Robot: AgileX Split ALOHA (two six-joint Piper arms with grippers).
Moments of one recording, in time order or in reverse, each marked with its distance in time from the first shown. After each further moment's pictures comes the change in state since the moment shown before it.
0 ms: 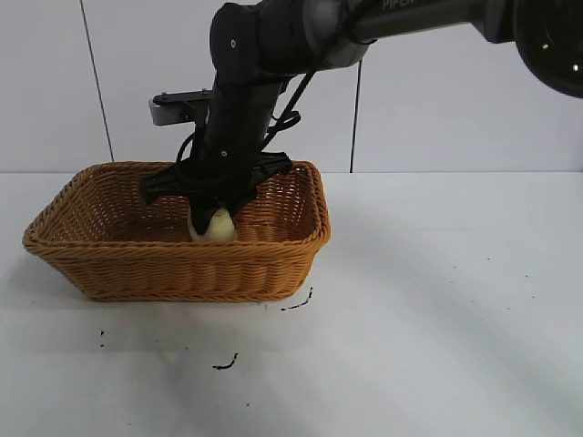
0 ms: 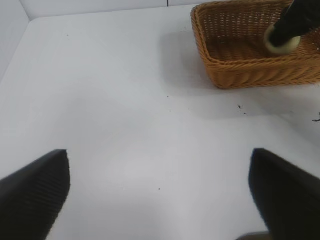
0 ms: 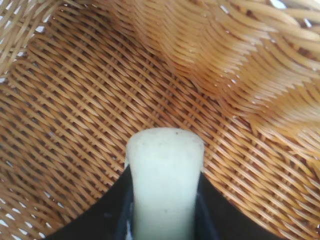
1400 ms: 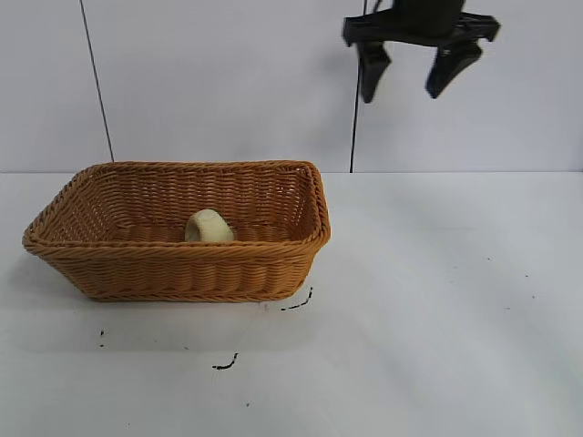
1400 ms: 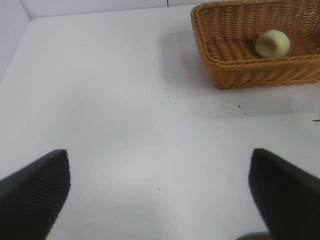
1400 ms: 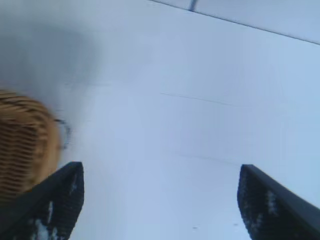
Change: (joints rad) left arm 0.000 0.000 0.000 0.000 0.000 0.000; right arm -0.630 -0.265 -0.004 -0.052 0.342 0.000
